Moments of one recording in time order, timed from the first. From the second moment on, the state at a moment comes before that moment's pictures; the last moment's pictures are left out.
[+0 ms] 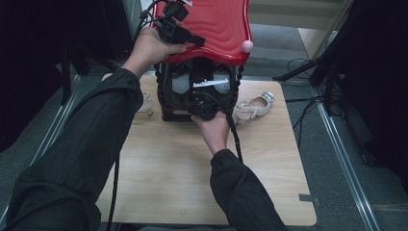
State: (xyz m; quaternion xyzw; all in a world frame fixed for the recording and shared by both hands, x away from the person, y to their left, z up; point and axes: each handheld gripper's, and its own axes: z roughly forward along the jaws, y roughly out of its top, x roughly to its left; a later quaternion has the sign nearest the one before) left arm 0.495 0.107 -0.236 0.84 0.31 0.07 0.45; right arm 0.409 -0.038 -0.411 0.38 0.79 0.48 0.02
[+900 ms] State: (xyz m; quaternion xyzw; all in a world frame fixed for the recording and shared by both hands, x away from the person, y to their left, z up) left arm 0.494 0.106 -0.236 0.83 0.31 0.08 0.45; right arm 0.428 -0.016 -0.410 0.39 0.79 0.47 0.02
